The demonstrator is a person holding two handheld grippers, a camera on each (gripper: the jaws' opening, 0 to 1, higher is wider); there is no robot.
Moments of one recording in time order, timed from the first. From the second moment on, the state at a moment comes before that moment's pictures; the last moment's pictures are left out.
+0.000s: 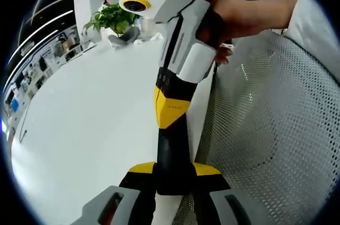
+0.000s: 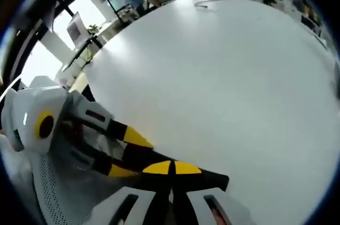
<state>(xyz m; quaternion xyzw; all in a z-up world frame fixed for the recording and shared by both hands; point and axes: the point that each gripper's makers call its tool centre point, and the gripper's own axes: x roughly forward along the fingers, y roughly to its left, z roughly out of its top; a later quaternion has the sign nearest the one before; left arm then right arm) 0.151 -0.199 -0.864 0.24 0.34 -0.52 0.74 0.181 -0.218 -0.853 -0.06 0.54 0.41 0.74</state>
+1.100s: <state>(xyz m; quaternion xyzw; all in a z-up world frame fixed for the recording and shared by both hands) 0.151 -0.200 -0.864 0.24 0.34 -0.52 0.75 0.183 -0.218 -0.859 -0.07 0.55 0.39 0.73</state>
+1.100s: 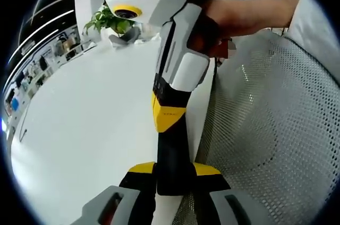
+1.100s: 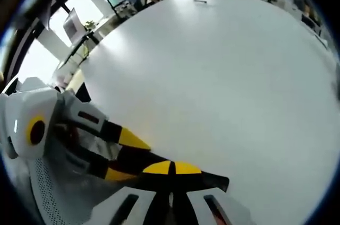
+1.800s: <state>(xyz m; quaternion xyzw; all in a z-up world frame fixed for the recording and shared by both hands) 0.151 -0.200 -0.864 0.24 0.35 -0.52 0.75 0.185 -0.218 -0.859 -0.07 0.52 0.40 0.75</state>
